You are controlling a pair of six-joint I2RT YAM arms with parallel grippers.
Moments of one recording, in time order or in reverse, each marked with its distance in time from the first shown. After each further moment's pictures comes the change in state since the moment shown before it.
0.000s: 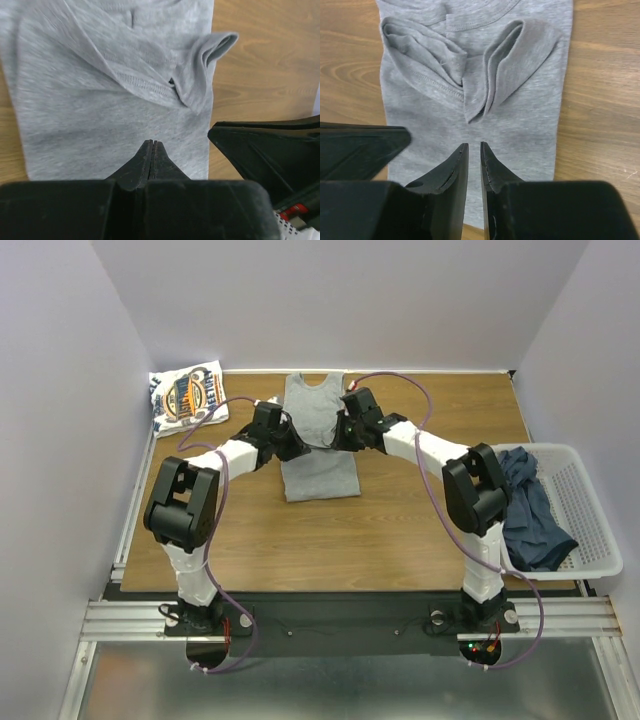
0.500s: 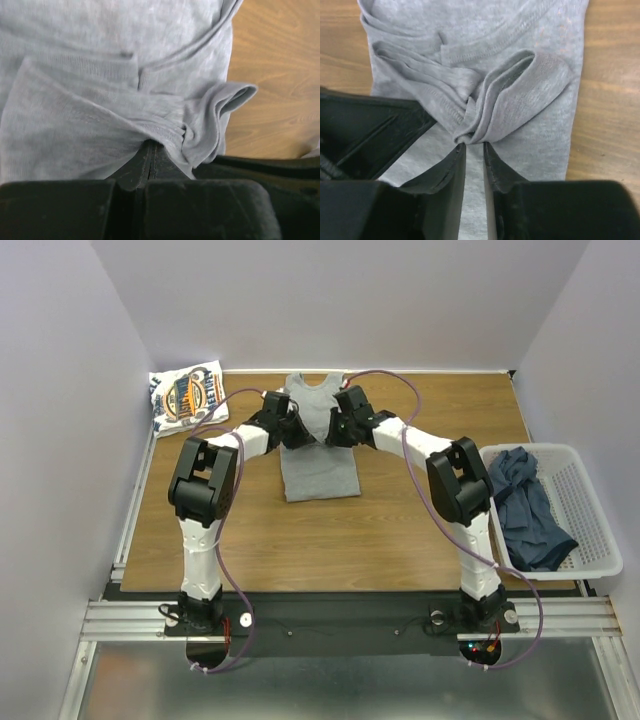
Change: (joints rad) left arm 0.009 0.253 0.231 -0.015 0.013 -0.004; right arm 0.004 0.144 0.128 0.015 0.003 -0.012
